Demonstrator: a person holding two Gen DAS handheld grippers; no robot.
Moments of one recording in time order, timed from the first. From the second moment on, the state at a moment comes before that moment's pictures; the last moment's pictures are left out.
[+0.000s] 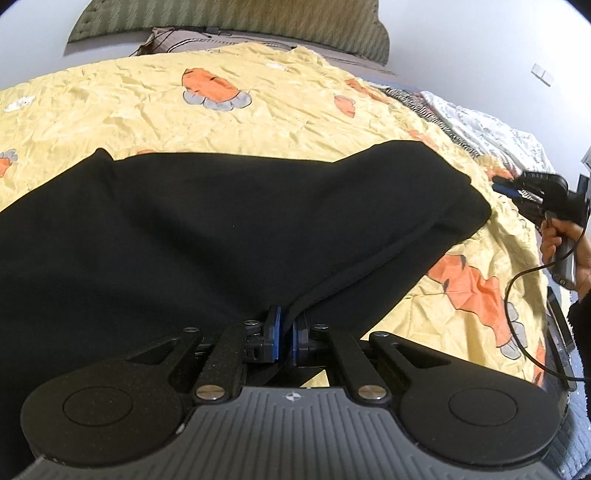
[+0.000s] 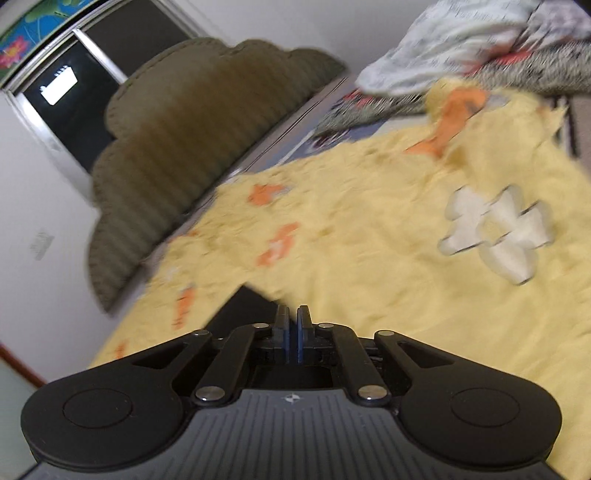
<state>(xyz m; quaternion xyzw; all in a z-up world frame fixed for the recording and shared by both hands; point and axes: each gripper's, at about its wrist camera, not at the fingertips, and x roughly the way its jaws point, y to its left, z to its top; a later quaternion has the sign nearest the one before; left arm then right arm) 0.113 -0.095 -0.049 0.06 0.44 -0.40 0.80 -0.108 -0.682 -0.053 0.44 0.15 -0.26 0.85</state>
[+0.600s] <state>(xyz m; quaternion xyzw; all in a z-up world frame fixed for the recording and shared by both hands) 0.094 -0.104 -0.040 0.10 0.39 -0.40 0.82 -0.085 -0.678 -0.064 0.44 0.11 -0.29 0.85</state>
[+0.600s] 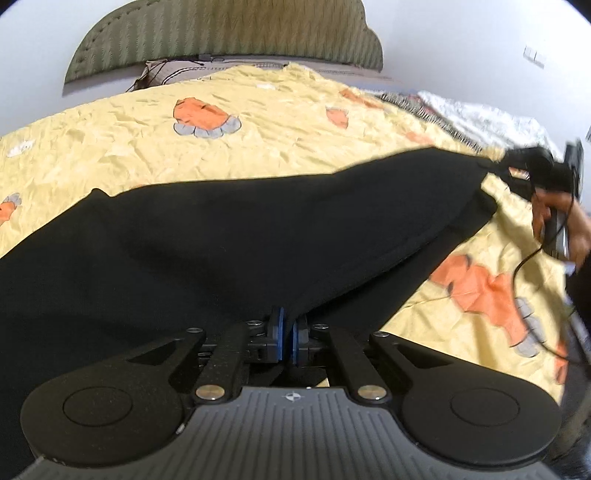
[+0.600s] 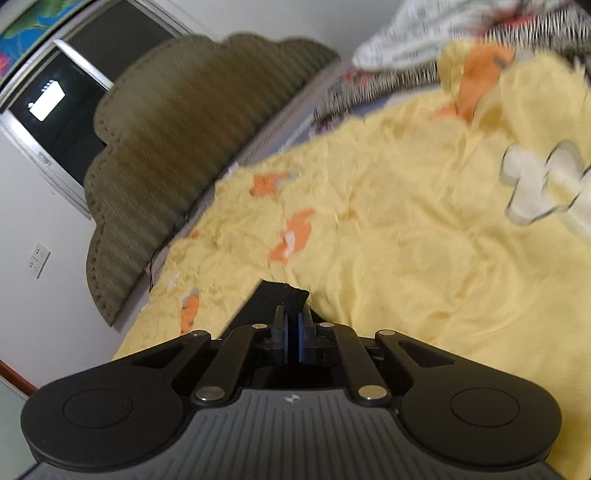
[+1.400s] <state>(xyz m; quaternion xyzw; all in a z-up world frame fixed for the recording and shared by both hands) 0.112 -0.095 -0.039 0.07 0.45 -0.34 0.82 -0.053 -0.600 -0.073 0.20 0.29 -0.28 0.89</state>
